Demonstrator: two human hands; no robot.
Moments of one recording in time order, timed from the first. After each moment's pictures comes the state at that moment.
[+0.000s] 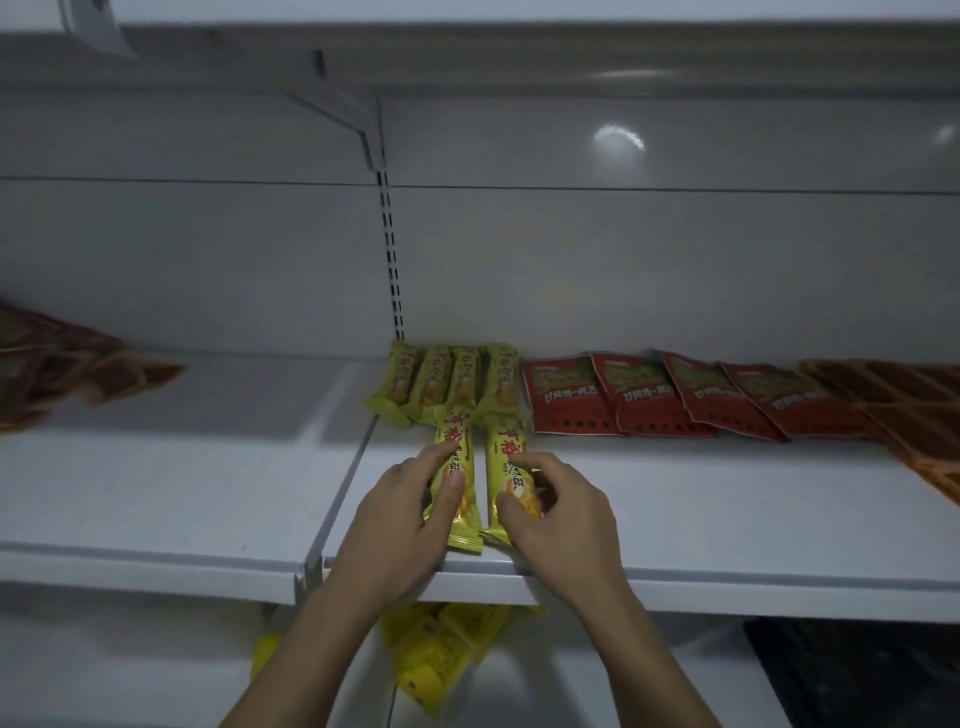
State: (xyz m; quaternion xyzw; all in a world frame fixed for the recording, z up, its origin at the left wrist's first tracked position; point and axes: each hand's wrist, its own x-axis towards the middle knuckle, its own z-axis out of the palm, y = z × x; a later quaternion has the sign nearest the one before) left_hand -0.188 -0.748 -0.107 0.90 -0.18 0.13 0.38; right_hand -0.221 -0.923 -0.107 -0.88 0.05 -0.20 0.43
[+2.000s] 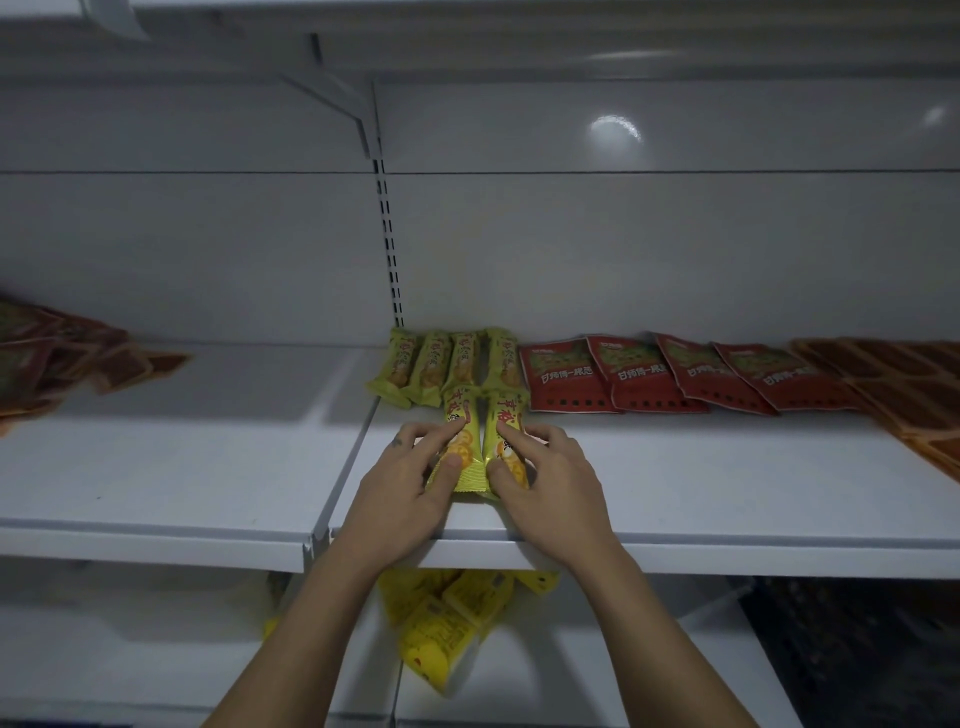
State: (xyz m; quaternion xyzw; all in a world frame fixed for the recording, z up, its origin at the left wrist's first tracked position) left_hand -0.175 -0.743 -0.117 0.90 -0.22 0.12 0.36; right_hand -0.219 -0.920 -0.103 -0.92 0.01 -0.18 0.35
